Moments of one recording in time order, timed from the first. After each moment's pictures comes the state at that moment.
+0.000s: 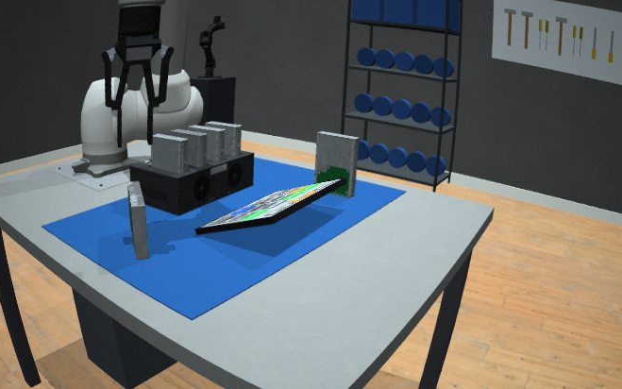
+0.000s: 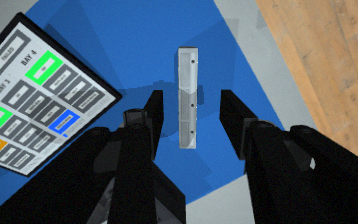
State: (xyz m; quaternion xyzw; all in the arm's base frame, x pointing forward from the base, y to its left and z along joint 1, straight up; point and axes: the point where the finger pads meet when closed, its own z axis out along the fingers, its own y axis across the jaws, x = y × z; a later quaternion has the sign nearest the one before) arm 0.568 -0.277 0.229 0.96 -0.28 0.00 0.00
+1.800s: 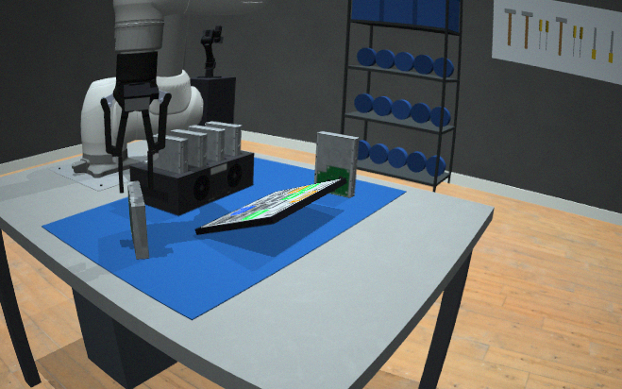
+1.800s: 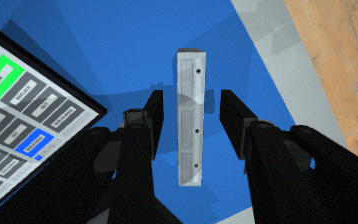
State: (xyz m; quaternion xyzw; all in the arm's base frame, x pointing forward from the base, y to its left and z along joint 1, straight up) arm 0.569 -0.277 0.147 0.96 -0.28 0.00 0.00
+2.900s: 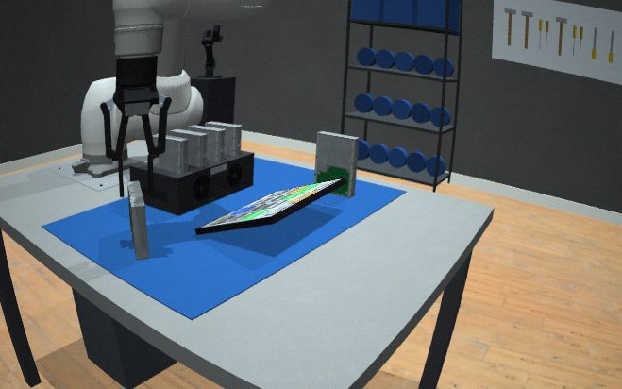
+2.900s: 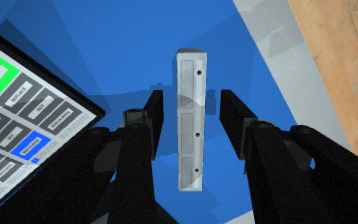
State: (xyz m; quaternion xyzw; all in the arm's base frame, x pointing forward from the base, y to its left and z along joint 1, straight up) arm 0.569 -0.277 0.139 0.96 -0.28 0.00 0.00
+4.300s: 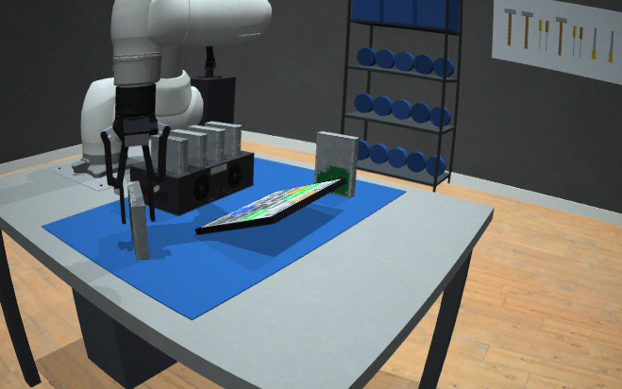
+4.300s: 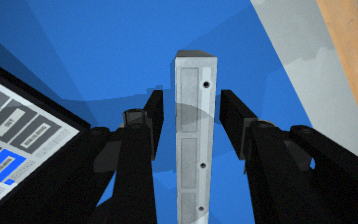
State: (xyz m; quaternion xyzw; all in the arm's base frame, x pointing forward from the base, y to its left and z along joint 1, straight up) arm 0.569 -0.277 0.089 0.96 -0.28 0.00 0.00
